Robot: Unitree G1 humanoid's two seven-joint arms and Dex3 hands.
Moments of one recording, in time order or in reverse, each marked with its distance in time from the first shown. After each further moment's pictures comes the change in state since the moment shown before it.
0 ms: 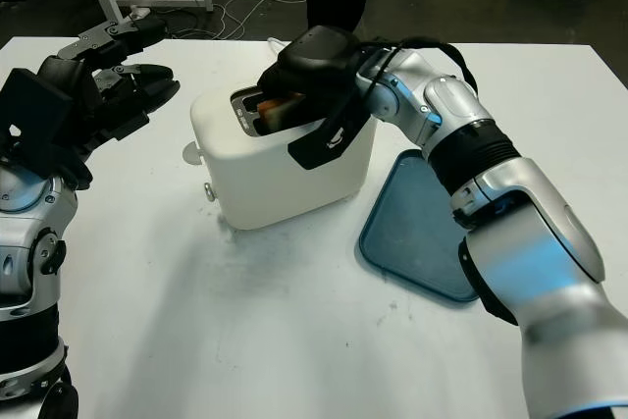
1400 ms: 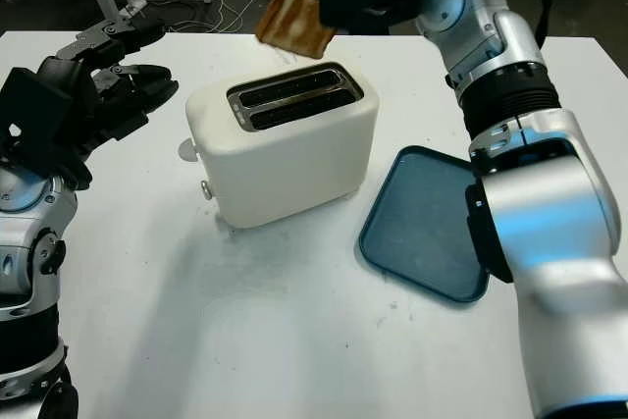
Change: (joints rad) left arm 0.000 0.000 0.001 -0.001 0.000 0.009 0.010; right arm -0.223 0.010 -0.334 0.310 0.187 0.172 -0.147
